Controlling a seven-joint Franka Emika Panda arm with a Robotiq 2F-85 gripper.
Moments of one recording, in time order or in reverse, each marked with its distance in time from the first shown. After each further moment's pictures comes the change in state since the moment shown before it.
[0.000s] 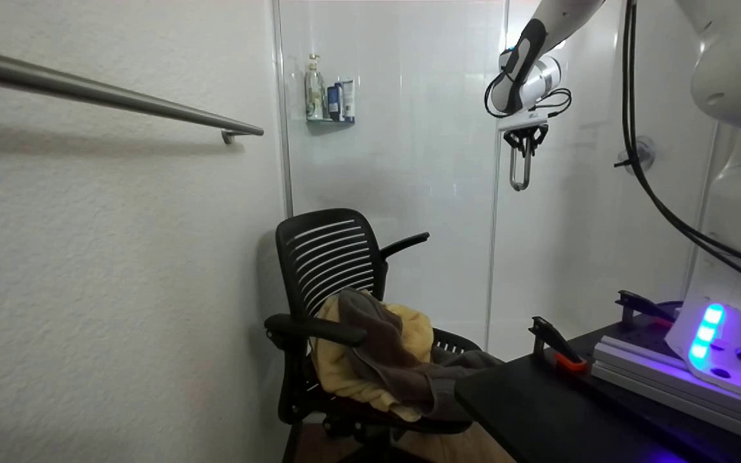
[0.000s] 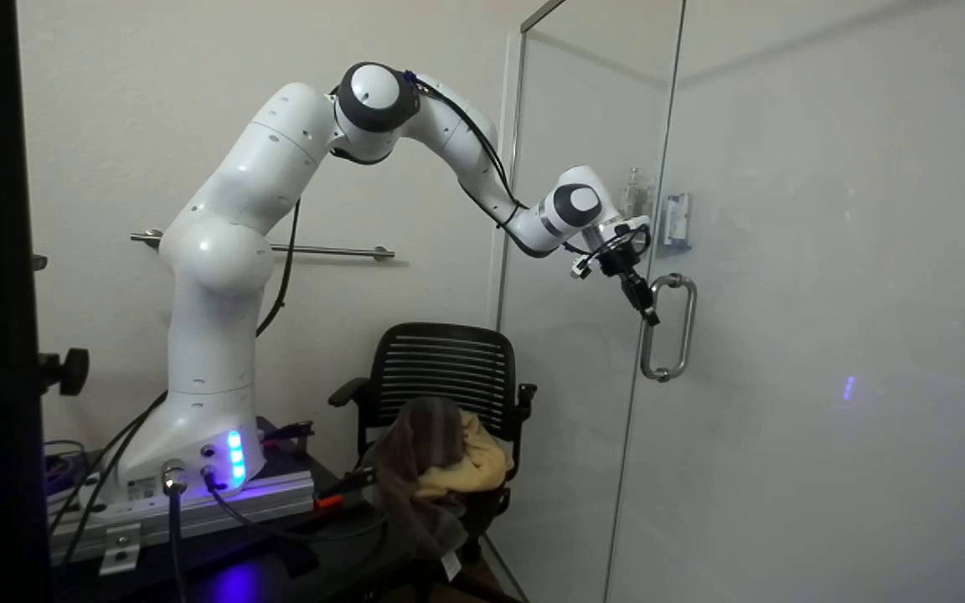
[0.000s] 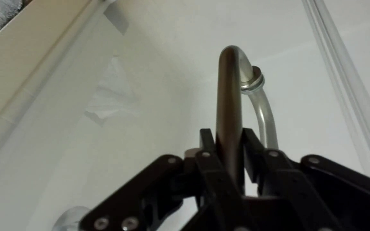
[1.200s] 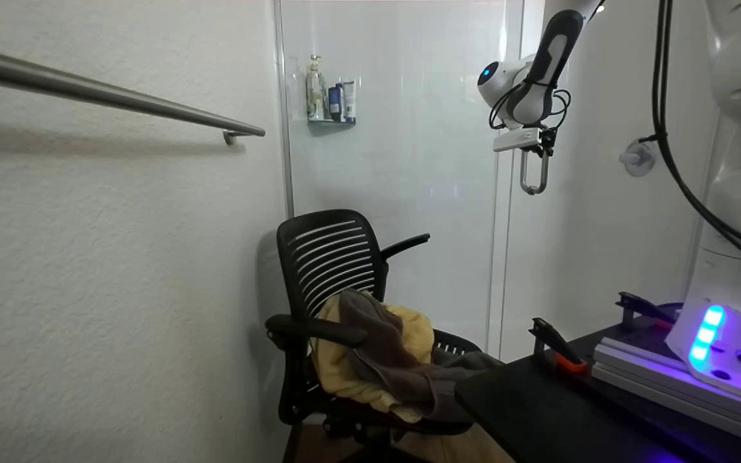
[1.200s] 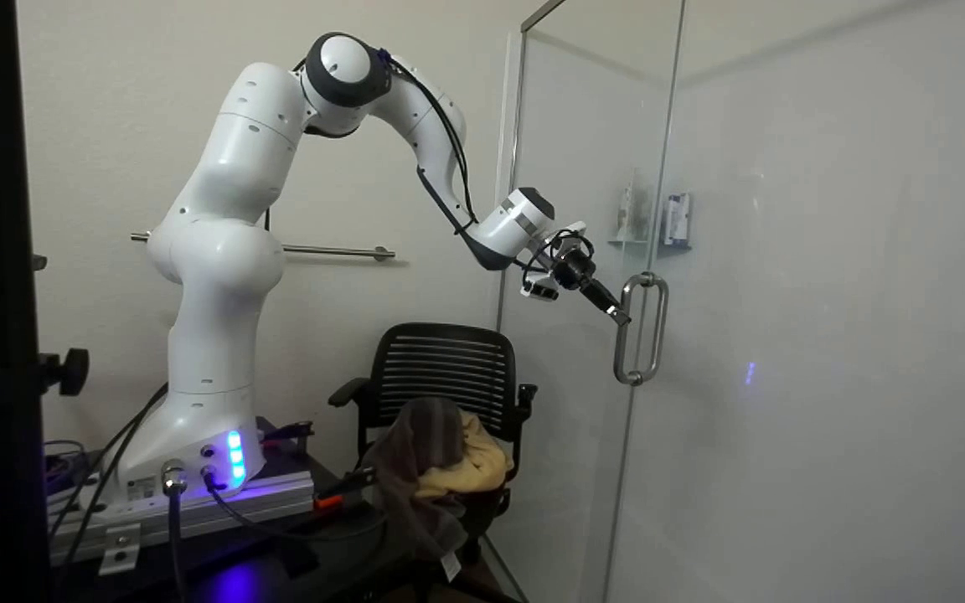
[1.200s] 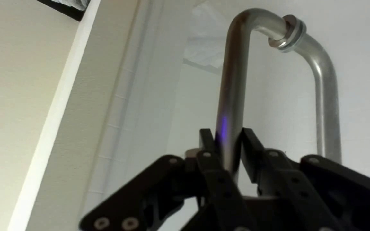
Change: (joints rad) arm 0.178 -0.191 -0.052 -0.311 -0.760 -0.157 0.950
